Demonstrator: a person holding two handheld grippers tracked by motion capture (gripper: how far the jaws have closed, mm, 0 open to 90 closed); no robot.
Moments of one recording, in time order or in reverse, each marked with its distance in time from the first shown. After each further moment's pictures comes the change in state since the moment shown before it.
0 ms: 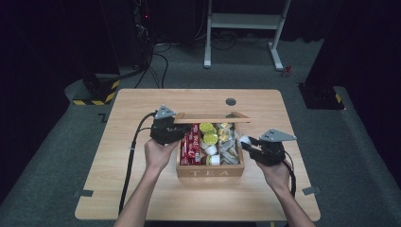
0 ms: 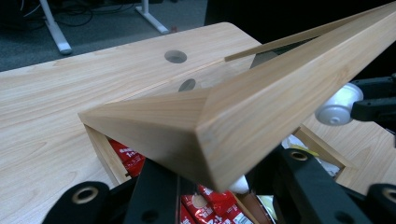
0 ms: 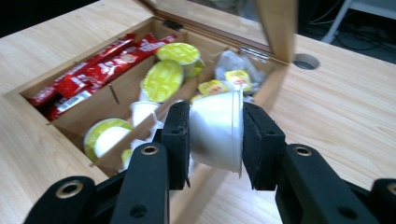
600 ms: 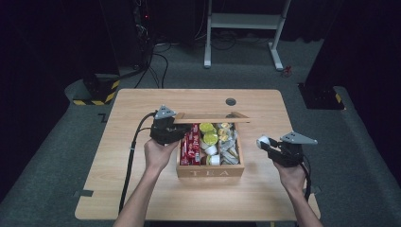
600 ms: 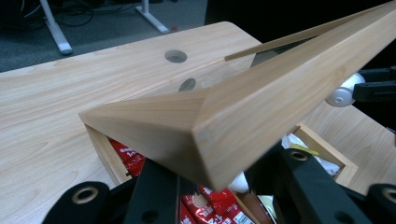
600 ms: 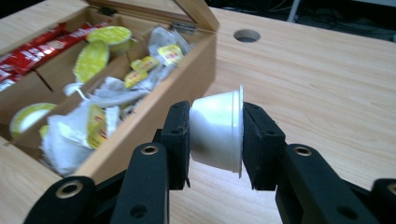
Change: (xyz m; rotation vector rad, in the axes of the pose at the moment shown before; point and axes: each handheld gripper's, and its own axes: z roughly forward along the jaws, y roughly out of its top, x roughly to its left) left arm -0.001 0.001 -0.001 -0.002 -0.001 -0.001; right arm -0.045 -0.032 -0.018 0.000 -0.113 0.104
